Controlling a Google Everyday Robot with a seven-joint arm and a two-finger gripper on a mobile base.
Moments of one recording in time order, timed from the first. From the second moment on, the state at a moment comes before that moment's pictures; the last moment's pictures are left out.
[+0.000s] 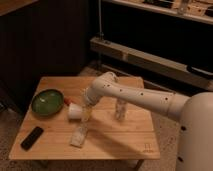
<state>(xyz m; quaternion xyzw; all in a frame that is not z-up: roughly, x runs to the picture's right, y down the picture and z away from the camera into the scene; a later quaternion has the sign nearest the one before) -0.136 0.088 0.816 -0.24 -0.28 0.02 0.93</state>
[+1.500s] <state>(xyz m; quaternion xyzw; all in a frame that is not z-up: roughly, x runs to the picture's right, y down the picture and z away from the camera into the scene) -0.149 0.116 0.862 -0.28 -0.28 0.05 0.92</state>
